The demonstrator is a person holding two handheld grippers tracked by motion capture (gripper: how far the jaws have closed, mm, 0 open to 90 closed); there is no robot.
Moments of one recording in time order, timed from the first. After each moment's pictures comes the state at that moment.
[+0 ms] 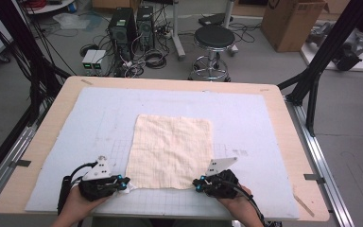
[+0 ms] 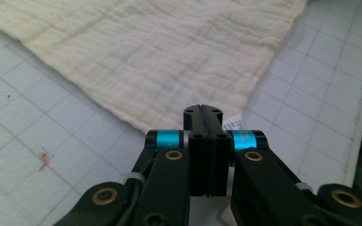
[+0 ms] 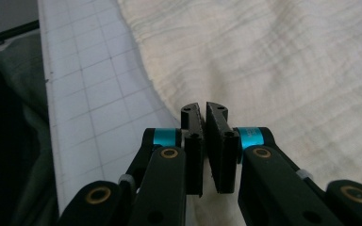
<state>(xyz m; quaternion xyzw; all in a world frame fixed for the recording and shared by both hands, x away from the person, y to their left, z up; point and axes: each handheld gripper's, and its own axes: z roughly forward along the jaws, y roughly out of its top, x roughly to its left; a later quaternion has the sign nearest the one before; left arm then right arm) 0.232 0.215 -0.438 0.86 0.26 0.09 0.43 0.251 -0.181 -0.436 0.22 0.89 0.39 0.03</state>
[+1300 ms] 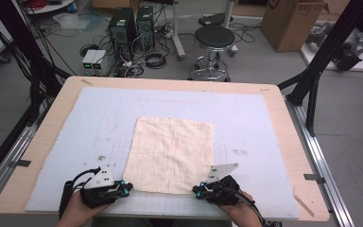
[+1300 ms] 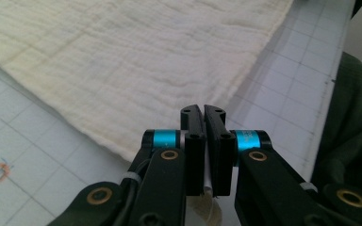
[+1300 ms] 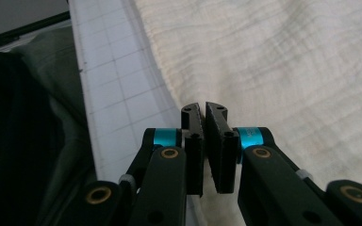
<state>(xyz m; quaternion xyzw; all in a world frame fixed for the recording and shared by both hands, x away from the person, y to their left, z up) 0.215 0.203 -0.435 0.87 0.23 0.09 0.43 0.233 -0.181 -0.434 0.21 0.89 0.40 0.02</state>
